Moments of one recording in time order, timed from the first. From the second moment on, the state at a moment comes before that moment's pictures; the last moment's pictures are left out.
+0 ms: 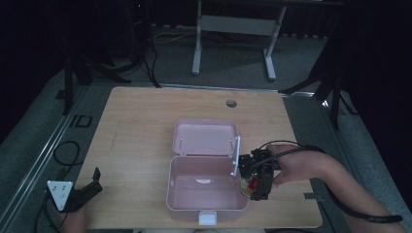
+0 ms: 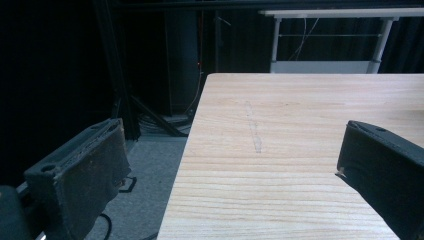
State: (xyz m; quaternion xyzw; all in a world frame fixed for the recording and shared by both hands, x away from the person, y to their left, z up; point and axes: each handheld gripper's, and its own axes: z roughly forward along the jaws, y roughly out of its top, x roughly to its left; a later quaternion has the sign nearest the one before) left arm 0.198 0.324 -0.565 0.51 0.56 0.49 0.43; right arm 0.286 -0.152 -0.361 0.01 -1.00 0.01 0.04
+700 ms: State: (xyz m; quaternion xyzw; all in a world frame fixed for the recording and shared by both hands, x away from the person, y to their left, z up) left arm 0.198 0.324 -0.565 0.51 0.56 0.49 0.43; right arm 0.290 -0.099 -0.387 0.07 -1.00 0.01 0.04
